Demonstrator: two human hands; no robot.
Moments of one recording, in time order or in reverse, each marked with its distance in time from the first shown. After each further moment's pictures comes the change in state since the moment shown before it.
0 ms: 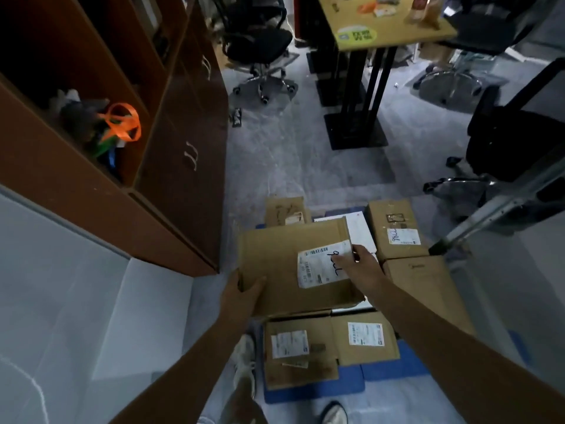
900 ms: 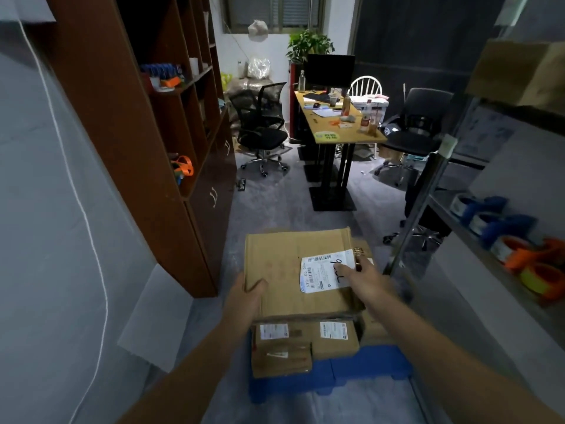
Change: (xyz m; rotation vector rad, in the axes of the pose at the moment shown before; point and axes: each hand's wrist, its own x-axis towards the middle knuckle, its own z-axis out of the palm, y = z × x) left_hand -0.343 -0.034 -0.055 -0.121 0.025 0.303; right_hand -0.369 0.051 -0.074 -0.033 0.187 -0.314
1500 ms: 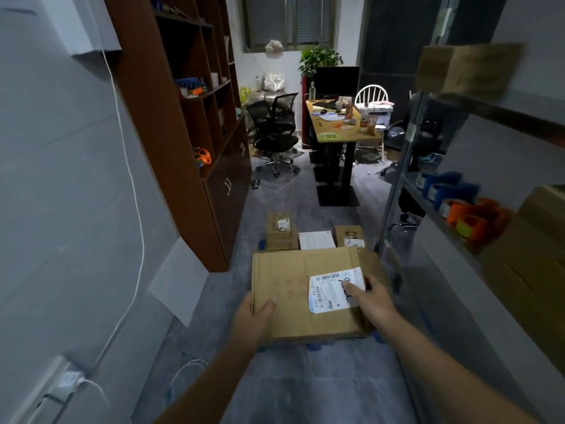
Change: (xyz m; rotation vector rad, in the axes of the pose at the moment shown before) left_hand -0.296 -0.080 0.050 0.107 0.018 -0.028; right_hand -0.224 0.137 -0.138 0.071 -0.053 -0.016
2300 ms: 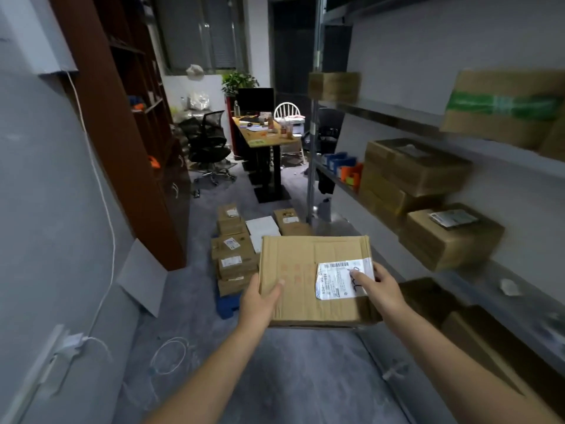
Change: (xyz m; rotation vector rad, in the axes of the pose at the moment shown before) left_hand -0.349 -0.056 -0.056 -0.052 -0.223 0.255; right_hand -0.423 0.092 -0.089 0.133 0.321 -0.080
